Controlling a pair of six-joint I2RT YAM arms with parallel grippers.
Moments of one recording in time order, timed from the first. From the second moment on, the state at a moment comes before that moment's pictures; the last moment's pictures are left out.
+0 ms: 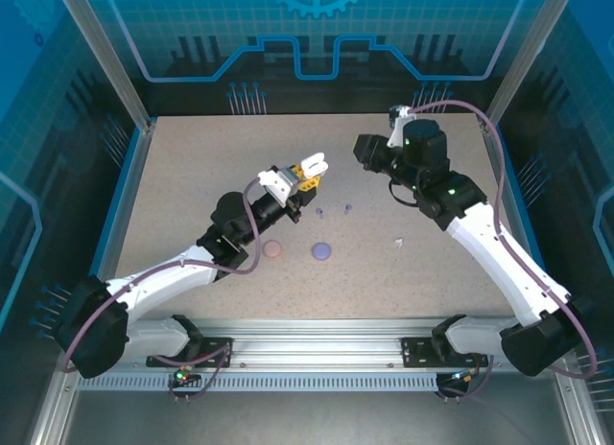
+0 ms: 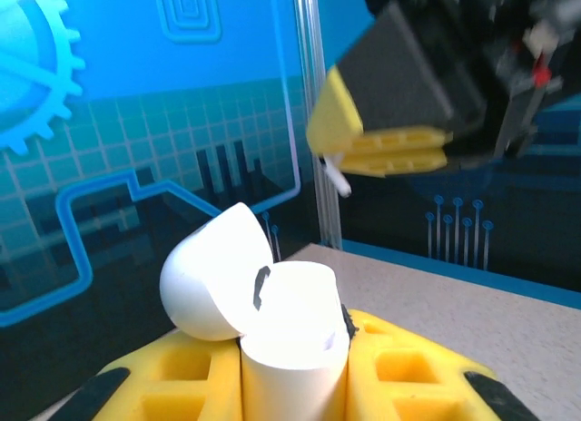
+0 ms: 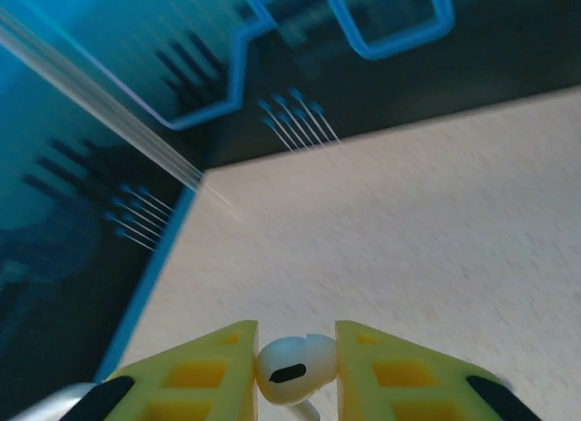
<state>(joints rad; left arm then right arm) -0.67 1.24 0.71 0.72 0.10 0.12 0.48 1.25 1.33 -0.39 -0.05 0.58</state>
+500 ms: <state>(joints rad) -0.69 1.39 0.85 0.84 -0.09 0.14 0.54 1.21 1.22 -0.01 -0.18 0.54</state>
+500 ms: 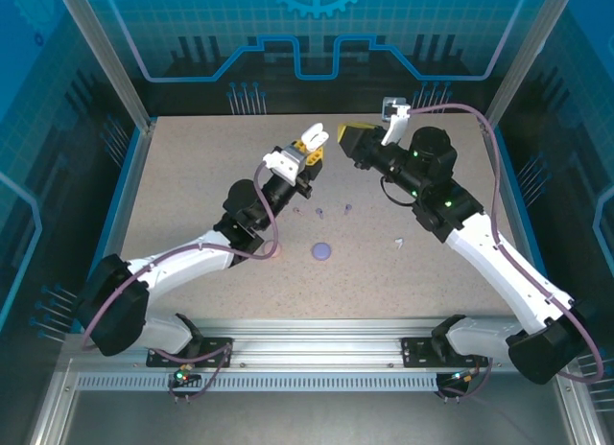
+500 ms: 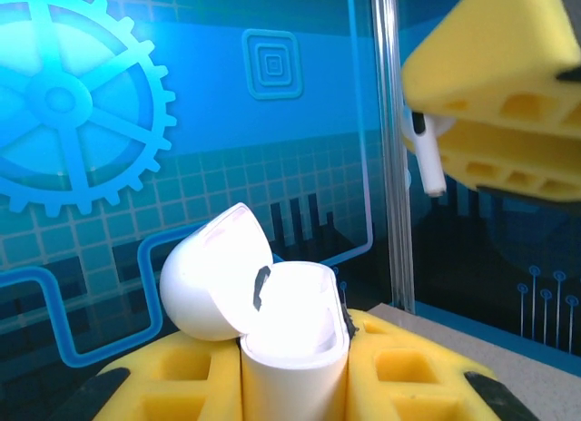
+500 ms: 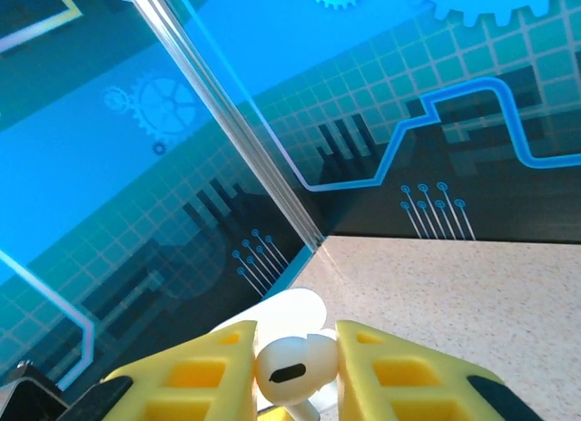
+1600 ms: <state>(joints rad) -0.71 1.43 0.91 0.84 -0.10 0.11 0.62 1.30 1.19 0.17 -0.18 0.61</state>
